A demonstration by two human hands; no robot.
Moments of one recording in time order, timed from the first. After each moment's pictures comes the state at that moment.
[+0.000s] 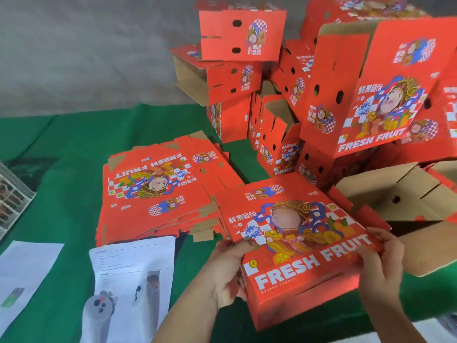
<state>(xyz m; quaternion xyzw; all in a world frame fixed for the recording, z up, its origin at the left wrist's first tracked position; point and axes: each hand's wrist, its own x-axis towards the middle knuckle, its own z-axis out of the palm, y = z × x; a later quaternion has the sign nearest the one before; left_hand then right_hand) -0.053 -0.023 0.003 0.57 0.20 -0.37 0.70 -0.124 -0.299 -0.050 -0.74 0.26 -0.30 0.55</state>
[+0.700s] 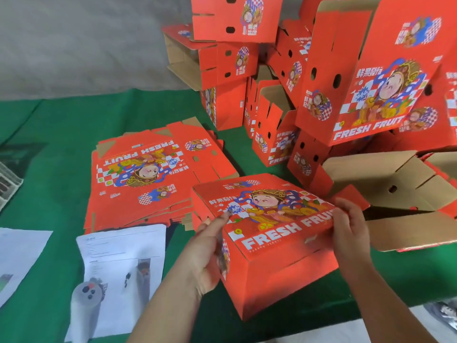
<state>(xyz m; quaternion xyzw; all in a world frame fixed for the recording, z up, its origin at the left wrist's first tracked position) -0.049 -0.022 0.016 0.45 0.26 -0.31 0.80 -0.074 -0.305 -0.051 -0.75 0.28 -0.23 0.56</state>
